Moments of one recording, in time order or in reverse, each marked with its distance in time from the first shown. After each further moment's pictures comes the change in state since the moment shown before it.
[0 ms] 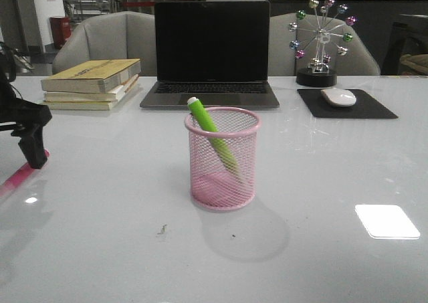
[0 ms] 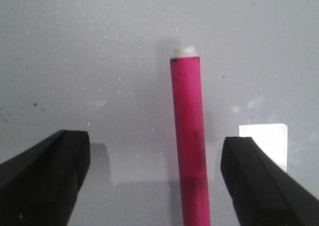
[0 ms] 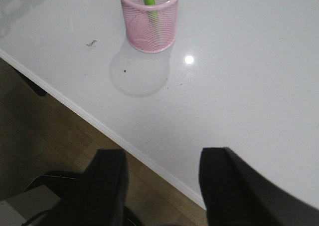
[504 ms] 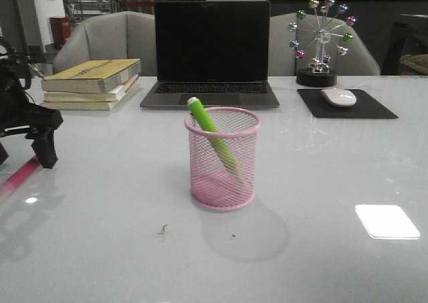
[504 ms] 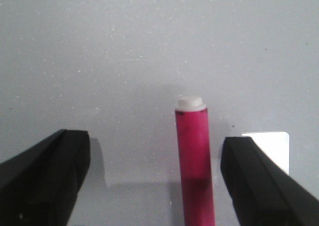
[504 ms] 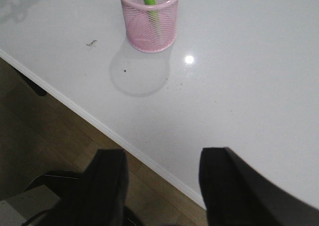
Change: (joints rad) left arm 0.000 0.072 -0.070 -0.004 -0.026 0.000; right arm 0.000 0.000 0.000 0.000 0.000 0.000
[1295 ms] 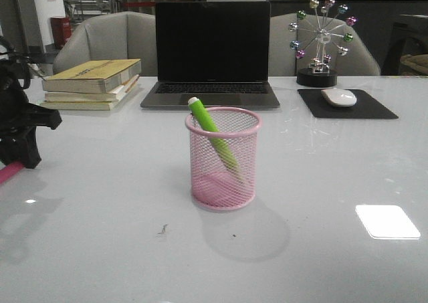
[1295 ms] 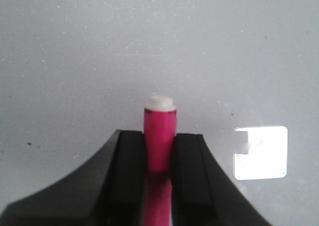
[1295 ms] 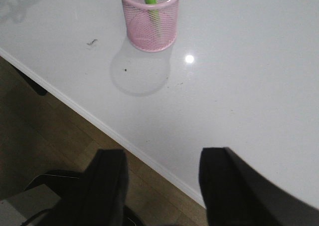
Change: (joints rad) left arm 0.000 -0.016 -0.002 0.000 0.026 0.000; right arm 0.000 0.000 0.000 0.000 0.002 0.000
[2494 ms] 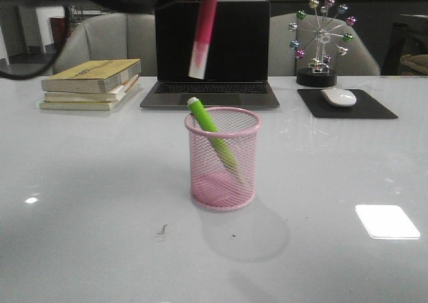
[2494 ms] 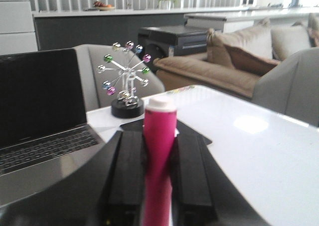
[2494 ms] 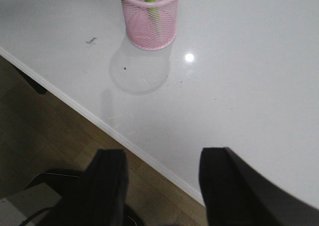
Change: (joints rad) left arm -0.745 -0.394 0.560 -0.085 -1.516 -0.023; right arm 0.000 -0.001 0.000 0.000 0.006 0.002
